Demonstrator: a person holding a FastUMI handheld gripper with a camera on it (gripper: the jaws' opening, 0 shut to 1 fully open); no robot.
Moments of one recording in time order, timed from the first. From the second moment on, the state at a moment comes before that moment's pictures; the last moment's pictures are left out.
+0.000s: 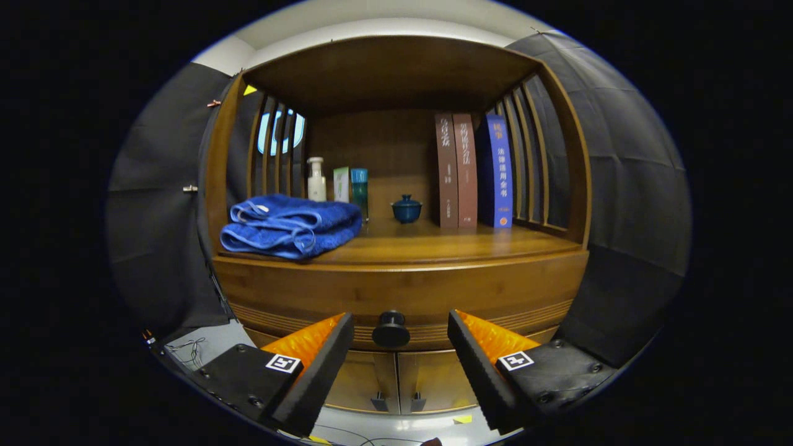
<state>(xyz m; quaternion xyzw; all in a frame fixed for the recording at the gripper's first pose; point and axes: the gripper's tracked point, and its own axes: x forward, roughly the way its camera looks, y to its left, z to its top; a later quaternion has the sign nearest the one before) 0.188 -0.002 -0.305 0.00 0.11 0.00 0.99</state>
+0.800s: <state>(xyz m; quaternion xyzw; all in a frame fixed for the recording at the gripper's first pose) 0.213 0.002 -0.338 -0.01 0.13 0.00 0.99</state>
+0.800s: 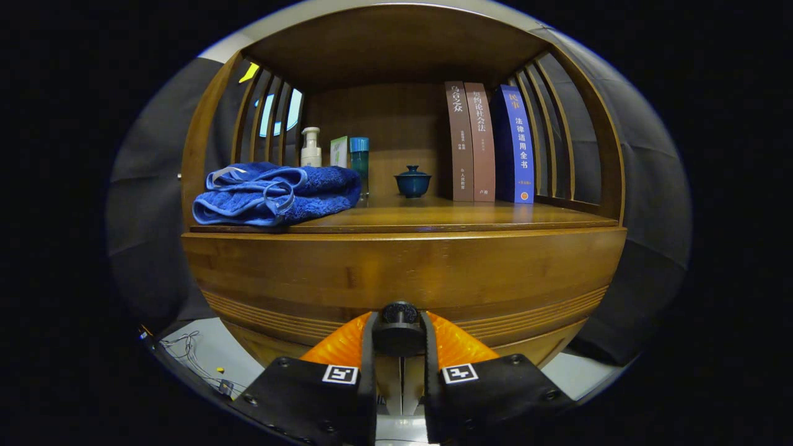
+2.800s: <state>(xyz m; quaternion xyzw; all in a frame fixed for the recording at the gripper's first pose) 0.028 -0.005 -0.251 0.00 0.17 0.01 0.98</state>
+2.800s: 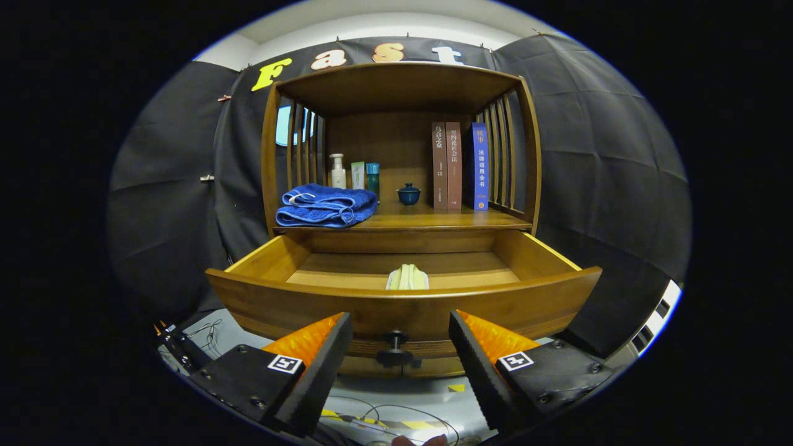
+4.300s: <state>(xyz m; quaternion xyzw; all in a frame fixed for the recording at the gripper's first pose) 0.196 -0.024 -0.354 0.00 0.50 -0.04 0.87</state>
